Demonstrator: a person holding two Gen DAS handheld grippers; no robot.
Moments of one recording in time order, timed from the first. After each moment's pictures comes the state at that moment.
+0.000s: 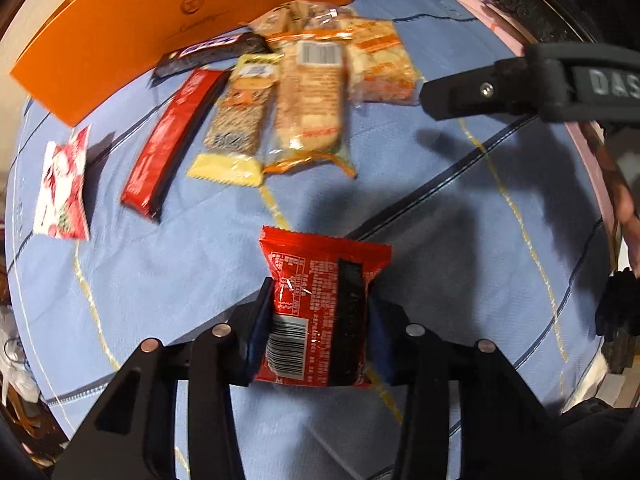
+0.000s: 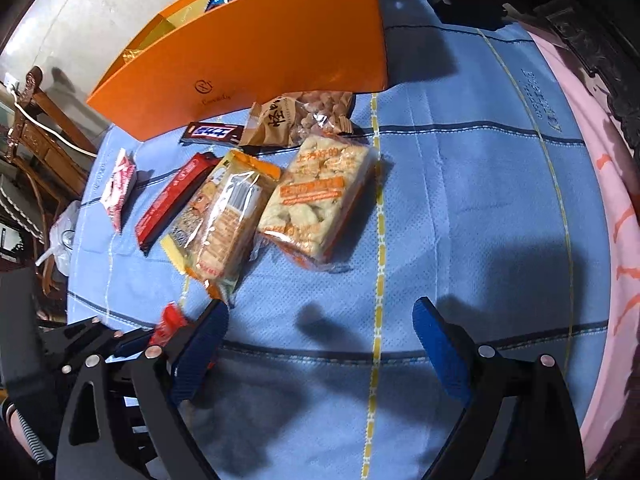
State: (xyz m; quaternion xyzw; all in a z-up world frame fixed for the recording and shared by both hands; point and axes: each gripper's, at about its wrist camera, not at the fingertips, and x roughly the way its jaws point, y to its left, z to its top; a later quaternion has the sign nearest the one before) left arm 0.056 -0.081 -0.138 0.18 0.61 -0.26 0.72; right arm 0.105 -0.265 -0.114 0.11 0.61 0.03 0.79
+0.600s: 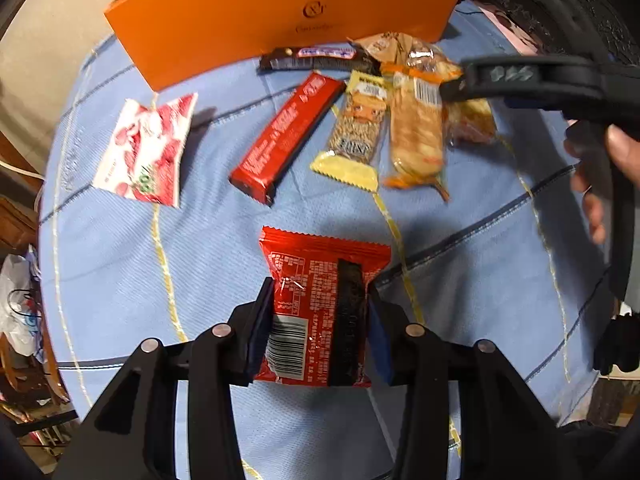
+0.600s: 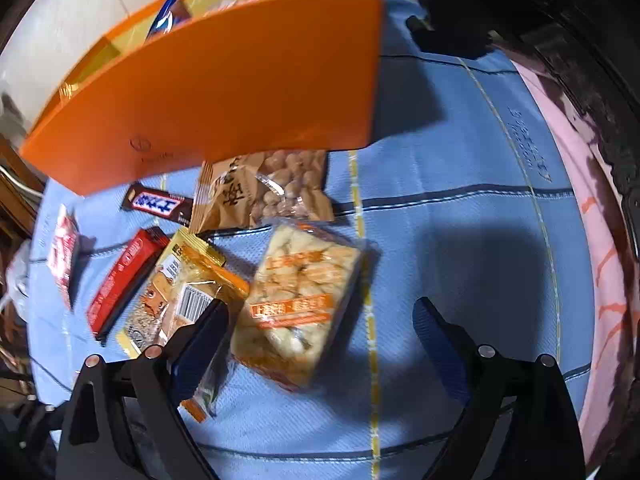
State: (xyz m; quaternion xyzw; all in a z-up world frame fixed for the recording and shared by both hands) left arm 0.094 -0.005 -0.109 0.14 0.61 -0.19 0.76; right arm 0.163 -0.245 -0.132 0.08 0.60 -0.07 0.80
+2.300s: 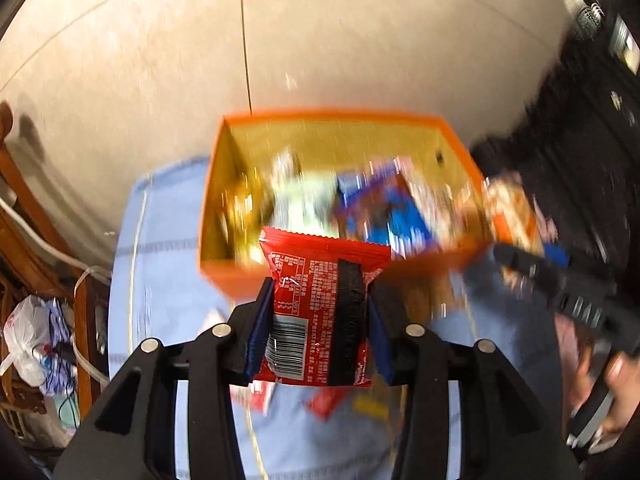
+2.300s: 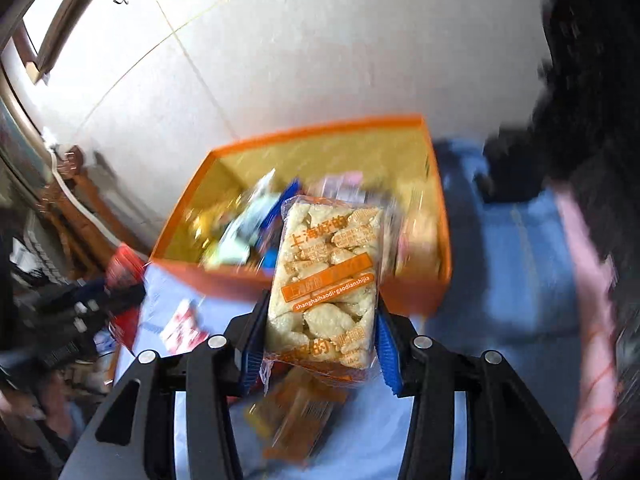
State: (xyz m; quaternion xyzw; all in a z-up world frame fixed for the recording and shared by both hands) left arm 0.238 -0.029 0.032 0.05 0.49 -0.15 0.86; right arm 0.208 -0.246 0.014 0.11 0.44 0.04 0.89
